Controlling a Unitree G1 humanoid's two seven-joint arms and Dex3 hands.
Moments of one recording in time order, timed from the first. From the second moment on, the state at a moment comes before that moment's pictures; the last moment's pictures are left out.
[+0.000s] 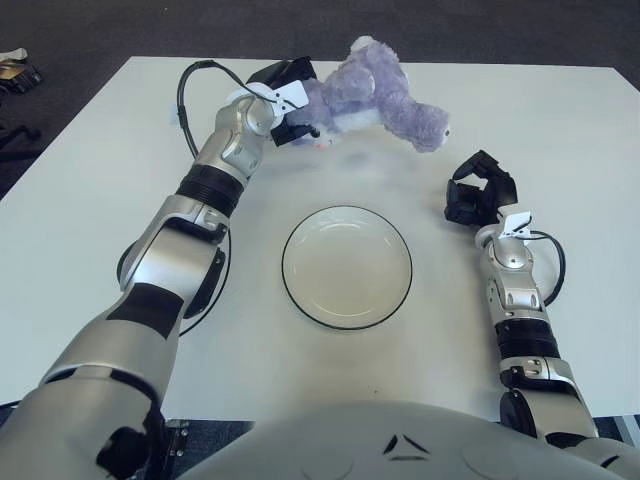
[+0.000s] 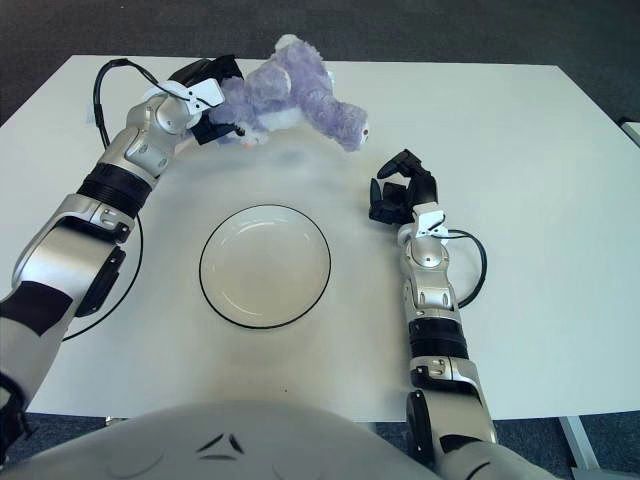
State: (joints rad) left arm -1.00 0.29 -0.33 0.70 0.51 0.08 -0.15; right arm -0.23 -0.15 -0.13 0.28 -0.02 -0.18 -0.08
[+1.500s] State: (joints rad) left arm -0.83 0.47 -0.25 0.27 0.47 0.10 -0.34; right arm -0.28 -0.19 -0.15 0.34 -0.01 -0.14 -0.04
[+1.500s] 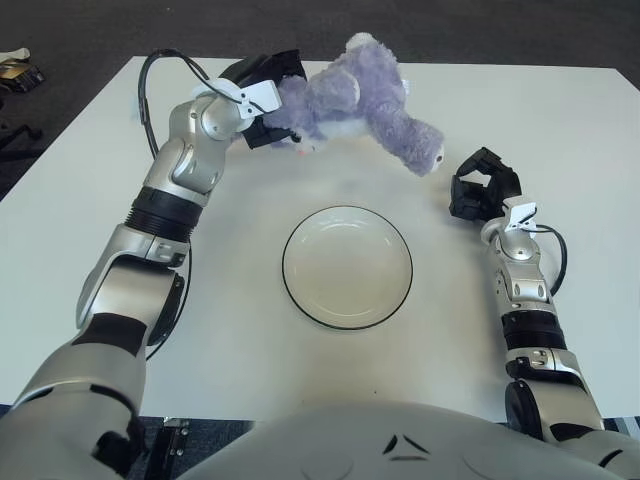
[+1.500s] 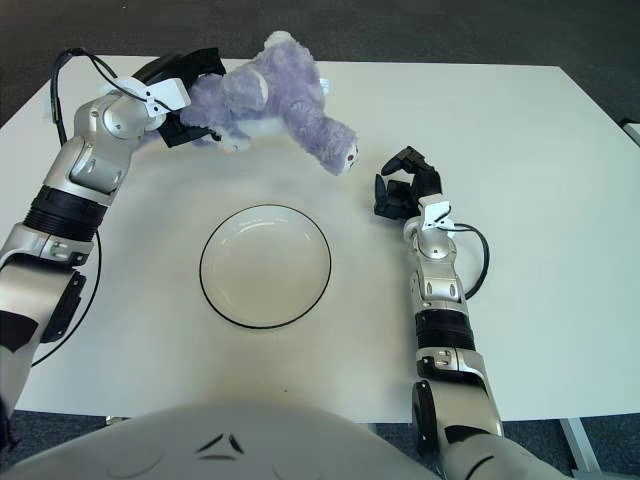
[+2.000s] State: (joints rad) left arm -0.83 0.50 -0.23 0.31 0.39 -0.05 -0.40; right arm -0.34 -0.21 -0.16 0.40 -0.01 -0.12 -0.03
